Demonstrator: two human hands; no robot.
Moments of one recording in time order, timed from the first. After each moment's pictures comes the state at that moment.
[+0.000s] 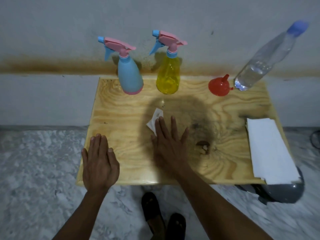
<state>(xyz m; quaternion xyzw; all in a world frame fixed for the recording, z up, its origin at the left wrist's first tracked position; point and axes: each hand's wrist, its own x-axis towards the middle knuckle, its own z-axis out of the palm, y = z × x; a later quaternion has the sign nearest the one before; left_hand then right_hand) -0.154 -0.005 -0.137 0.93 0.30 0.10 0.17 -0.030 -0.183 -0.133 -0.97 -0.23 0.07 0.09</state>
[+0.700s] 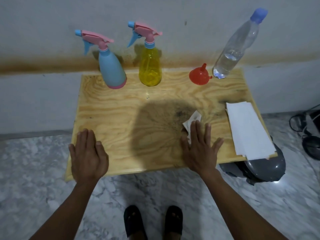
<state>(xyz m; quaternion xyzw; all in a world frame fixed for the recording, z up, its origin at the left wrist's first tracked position) -0.156 0.001 -0.139 0.94 0.27 0.11 0.14 -0.056 -0.314 -0.128 -0.99 -0.04 0.12 0.11</state>
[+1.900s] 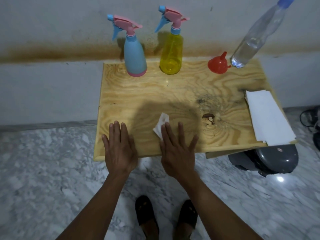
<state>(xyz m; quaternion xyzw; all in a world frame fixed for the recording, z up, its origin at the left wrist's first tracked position) -0.184 -0.017 -0.146 0.96 0.22 0.06 0.16 -0.147 -0.199 -0.141 -0.98 -0.20 0.00 0.08</state>
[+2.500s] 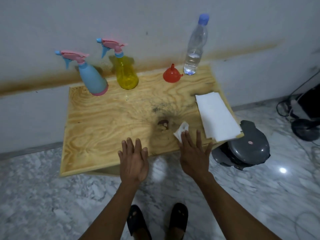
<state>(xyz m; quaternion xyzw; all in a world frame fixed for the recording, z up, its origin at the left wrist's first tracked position) -0.160 -0.179 -0.110 0.95 0.16 -0.08 0.25 -0.115 -0.387 -0.114 -0.99 -0.06 0.08 0.10</state>
